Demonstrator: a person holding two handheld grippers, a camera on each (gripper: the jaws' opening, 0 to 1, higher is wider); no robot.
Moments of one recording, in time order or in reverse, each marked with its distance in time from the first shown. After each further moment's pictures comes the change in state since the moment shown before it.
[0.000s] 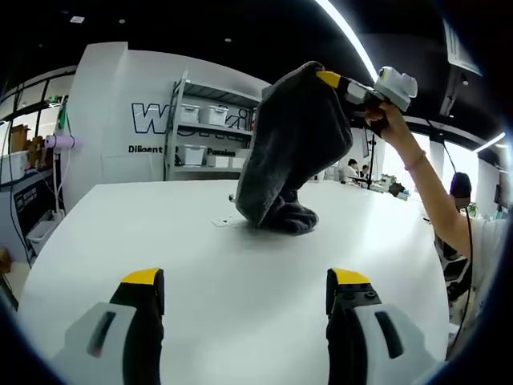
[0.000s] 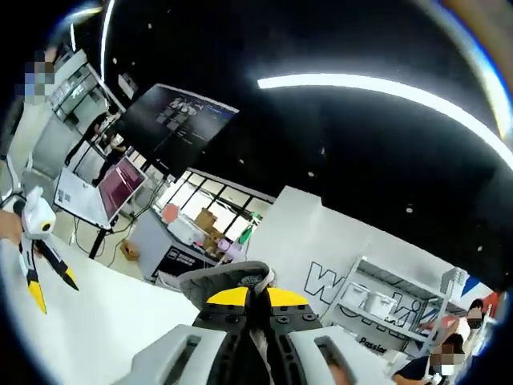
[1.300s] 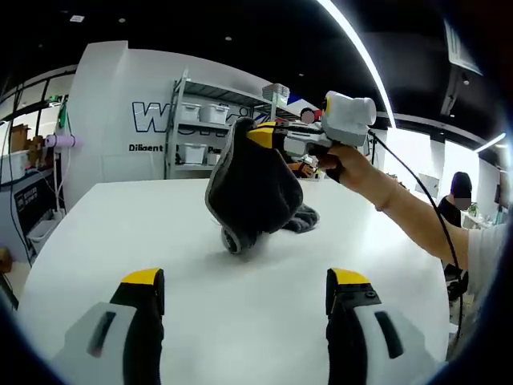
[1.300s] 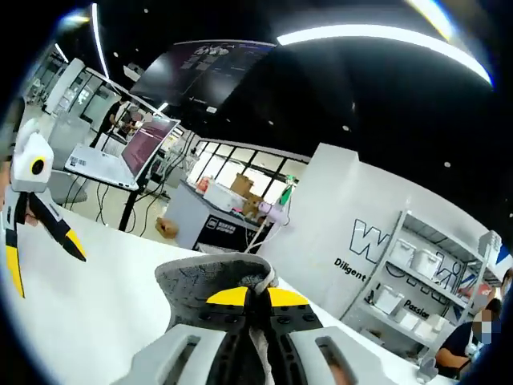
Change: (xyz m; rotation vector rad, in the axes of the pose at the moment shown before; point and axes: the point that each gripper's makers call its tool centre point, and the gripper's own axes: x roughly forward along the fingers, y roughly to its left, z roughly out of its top) left arm -0.001 -0.004 -0.002 -0.001 0.008 0.004; right arm 0.075 0.139 -0.129 0.171 0.201 0.213
